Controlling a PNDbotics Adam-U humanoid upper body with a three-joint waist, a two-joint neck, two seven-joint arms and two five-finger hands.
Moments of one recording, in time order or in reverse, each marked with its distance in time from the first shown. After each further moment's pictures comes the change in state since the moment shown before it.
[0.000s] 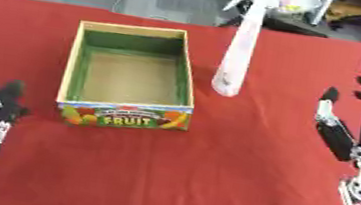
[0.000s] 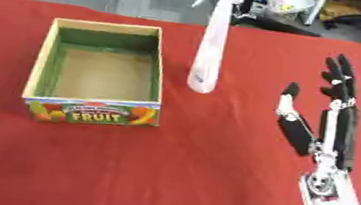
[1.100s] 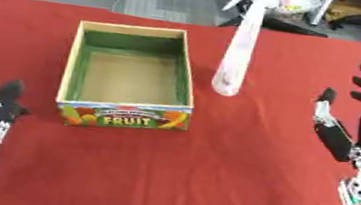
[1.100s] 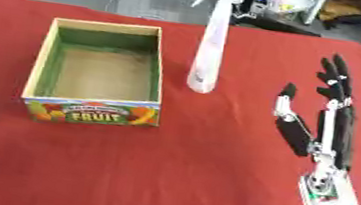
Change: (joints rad) left arm 0.000 0.000 0.000 0.000 0.000 0.000 0.000; right arm 0.000 0.000 0.000 0.002 0.000 -0.006 0.020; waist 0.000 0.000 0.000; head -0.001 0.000
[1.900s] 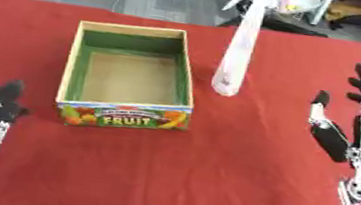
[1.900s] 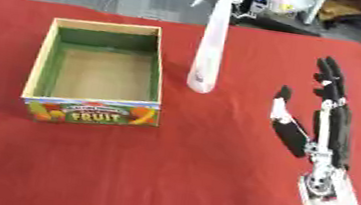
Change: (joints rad) left arm 0.000 0.000 0.000 0.000 0.000 0.000 0.000; right arm 0.000 0.000 0.000 0.004 0.017 0.010 0.051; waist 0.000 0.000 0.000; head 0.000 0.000
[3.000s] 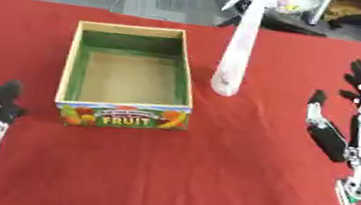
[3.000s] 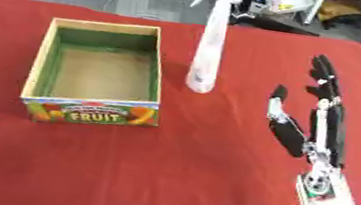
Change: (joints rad) left arm 0.000 0.000 0.000 0.000 0.000 -0.001 -0.002; right arm -0.022 -0.048 0.050 0.029 -0.140 -0.049 0.036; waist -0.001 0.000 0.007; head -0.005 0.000
